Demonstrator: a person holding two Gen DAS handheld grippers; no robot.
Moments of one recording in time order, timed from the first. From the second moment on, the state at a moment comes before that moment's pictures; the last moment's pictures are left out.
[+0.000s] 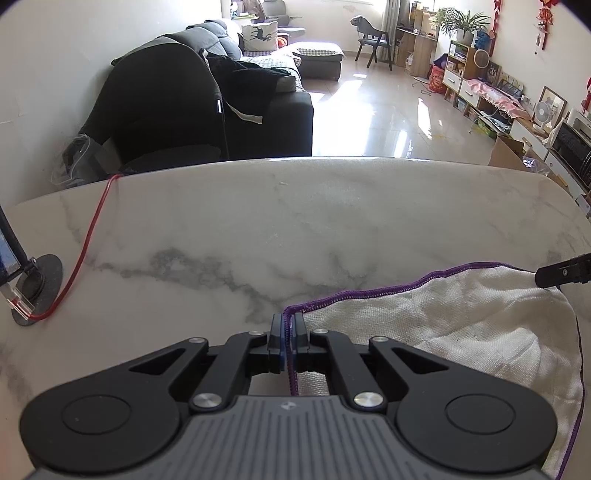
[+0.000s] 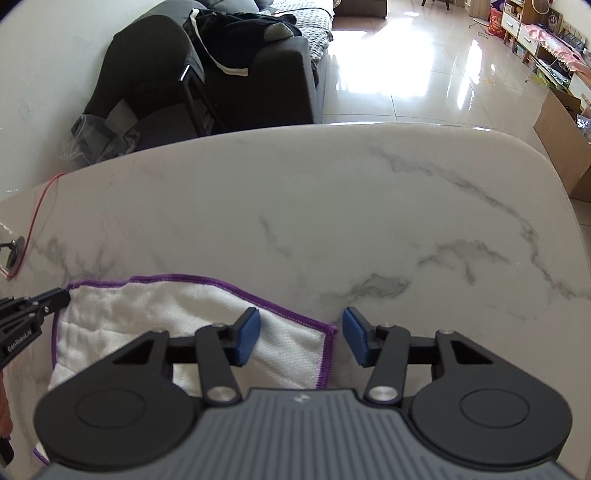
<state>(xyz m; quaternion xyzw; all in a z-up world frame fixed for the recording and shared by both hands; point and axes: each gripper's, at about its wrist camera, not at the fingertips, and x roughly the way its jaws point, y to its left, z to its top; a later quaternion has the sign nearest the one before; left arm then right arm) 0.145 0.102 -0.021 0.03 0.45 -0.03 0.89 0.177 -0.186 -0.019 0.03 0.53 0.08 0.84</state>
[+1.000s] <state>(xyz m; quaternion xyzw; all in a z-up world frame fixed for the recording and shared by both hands) 0.164 0.094 -0.009 0.01 0.39 -0.02 0.92 0.169 -0.175 0.007 -0.06 0.43 0.10 0.89</state>
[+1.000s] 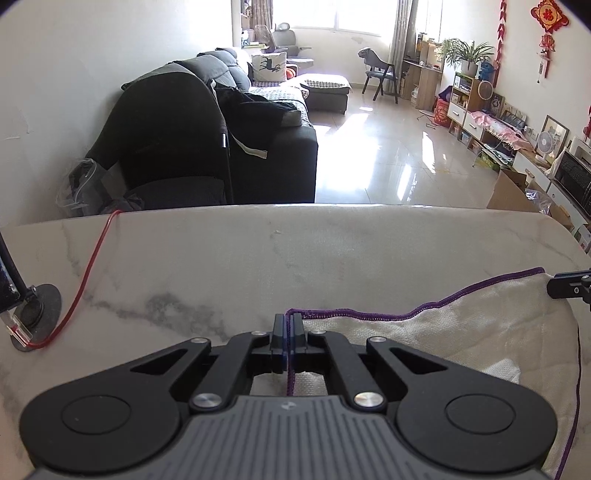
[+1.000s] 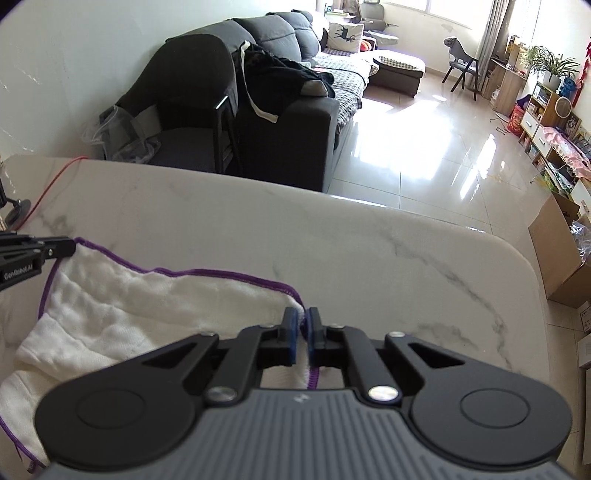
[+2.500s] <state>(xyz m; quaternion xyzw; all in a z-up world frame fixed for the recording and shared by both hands) 0.175 0.084 -0.016 0.06 0.43 -0.02 0.90 0.163 -0.162 0.012 -0.10 0.39 0.10 0.91</state>
